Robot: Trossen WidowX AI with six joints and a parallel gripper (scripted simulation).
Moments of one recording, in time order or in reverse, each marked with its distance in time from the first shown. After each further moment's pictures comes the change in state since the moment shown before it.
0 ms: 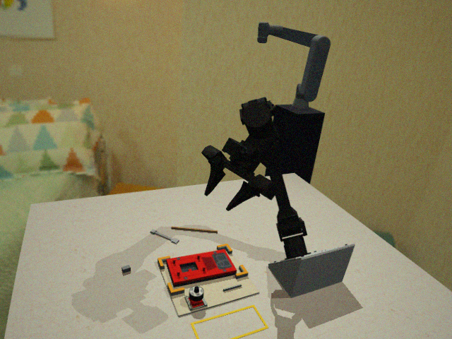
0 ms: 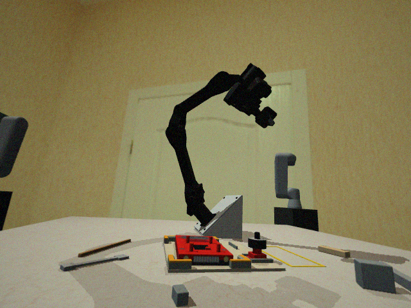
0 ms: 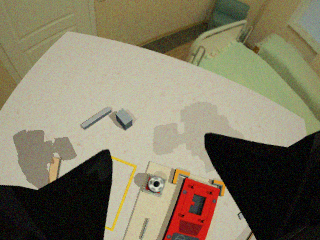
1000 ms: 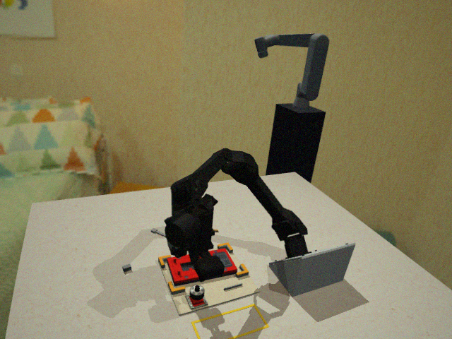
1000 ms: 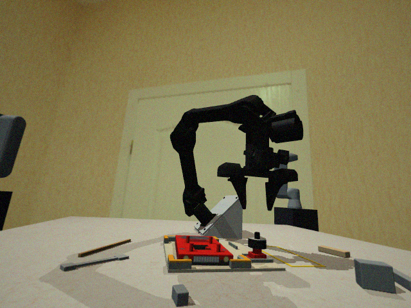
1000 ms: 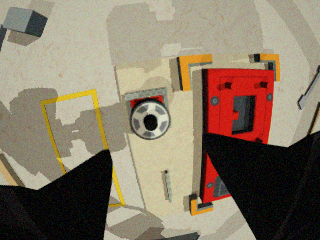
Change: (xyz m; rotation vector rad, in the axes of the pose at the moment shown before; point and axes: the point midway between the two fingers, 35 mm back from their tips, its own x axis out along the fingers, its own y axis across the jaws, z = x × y) arm 0.185 -0.015 -0.143 0.515 0.763 -0.040
